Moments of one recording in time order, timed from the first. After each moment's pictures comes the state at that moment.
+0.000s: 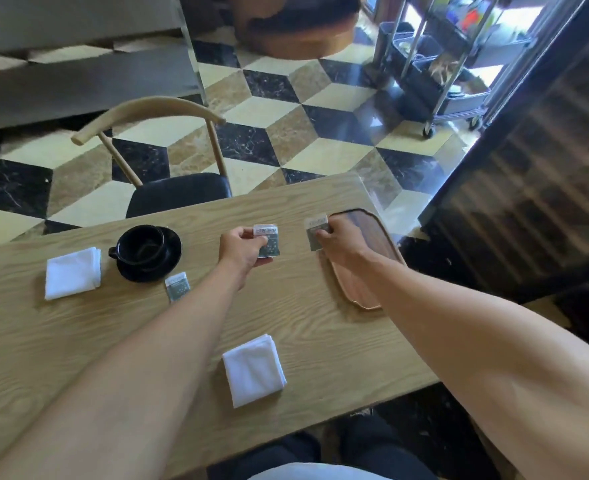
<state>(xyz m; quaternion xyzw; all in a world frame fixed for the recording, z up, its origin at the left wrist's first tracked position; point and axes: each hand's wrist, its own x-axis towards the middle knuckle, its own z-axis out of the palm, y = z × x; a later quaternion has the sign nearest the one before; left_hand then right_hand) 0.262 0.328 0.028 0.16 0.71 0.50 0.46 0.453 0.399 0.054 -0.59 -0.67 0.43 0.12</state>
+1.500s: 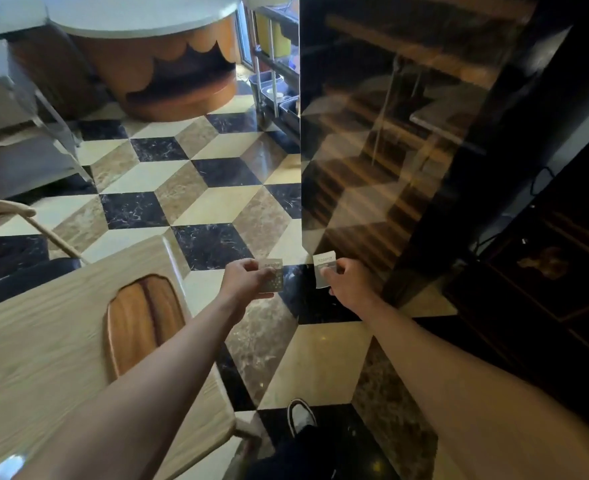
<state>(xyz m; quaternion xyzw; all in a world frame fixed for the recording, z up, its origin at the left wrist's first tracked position) 0.760 0.491 0.053 0.34 0.66 0.41 0.53 0.984 0.488 0.058 -0.67 -0.55 0.41 0.27</state>
